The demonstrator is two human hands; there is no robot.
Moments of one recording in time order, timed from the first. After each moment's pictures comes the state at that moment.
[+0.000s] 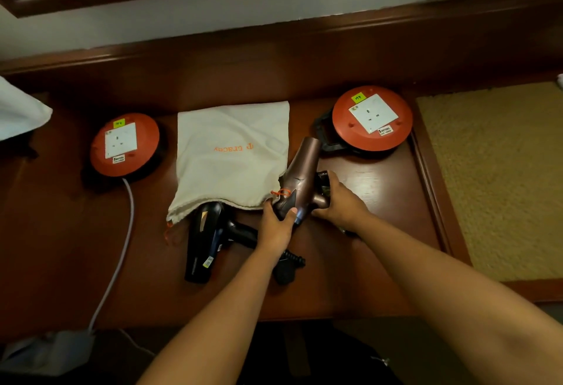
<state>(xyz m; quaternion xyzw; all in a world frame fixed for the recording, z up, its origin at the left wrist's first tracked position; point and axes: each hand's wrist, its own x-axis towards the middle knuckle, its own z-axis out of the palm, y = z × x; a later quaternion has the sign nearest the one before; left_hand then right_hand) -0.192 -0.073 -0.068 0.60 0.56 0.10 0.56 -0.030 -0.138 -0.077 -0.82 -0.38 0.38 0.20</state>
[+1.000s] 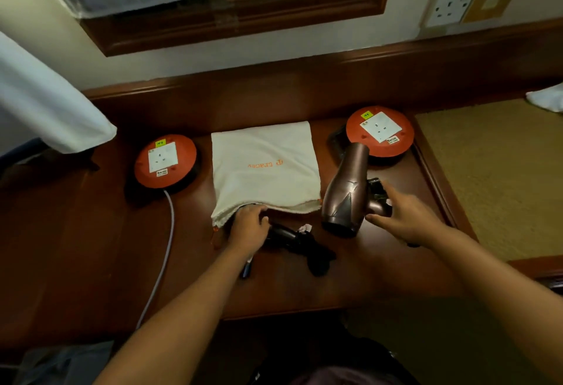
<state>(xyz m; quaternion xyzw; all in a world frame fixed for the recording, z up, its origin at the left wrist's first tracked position) -0.309 0.004 -0.024 0.85 0.43 0.02 0.29 -0.071 -0.217 0.043 -0.86 -0.41 0.26 0.16</state>
